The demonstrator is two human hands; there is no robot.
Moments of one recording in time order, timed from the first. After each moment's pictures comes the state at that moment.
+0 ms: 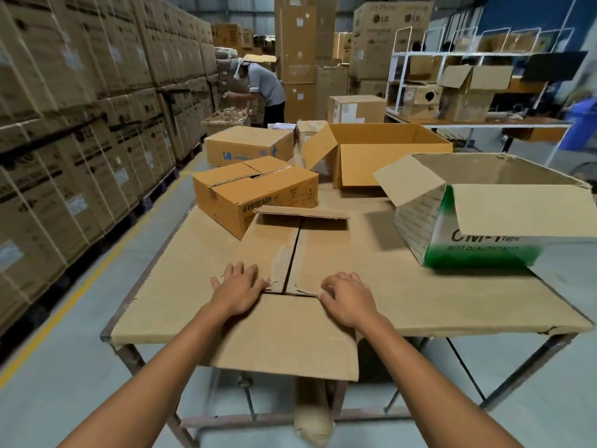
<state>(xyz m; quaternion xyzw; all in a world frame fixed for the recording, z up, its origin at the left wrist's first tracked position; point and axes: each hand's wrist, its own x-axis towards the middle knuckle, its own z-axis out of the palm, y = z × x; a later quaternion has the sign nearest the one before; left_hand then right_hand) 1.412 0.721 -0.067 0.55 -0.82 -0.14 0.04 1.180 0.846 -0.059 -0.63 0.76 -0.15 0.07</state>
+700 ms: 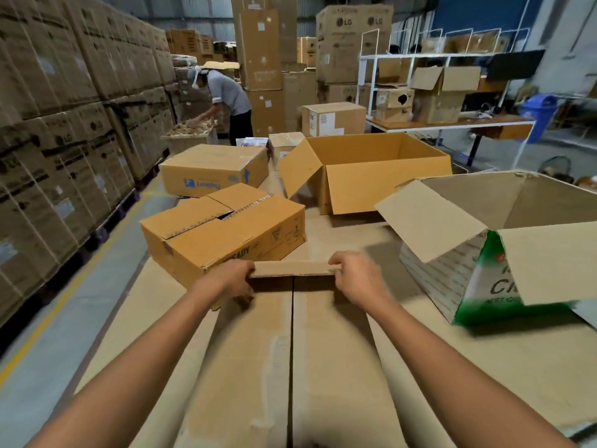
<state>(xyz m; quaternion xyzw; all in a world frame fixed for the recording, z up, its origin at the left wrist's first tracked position) 1.301 0.446 -0.010 0.46 -0.88 -0.08 -0.06 1.075 0.610 -0.003 -0.56 0.81 -0.20 -0.02</state>
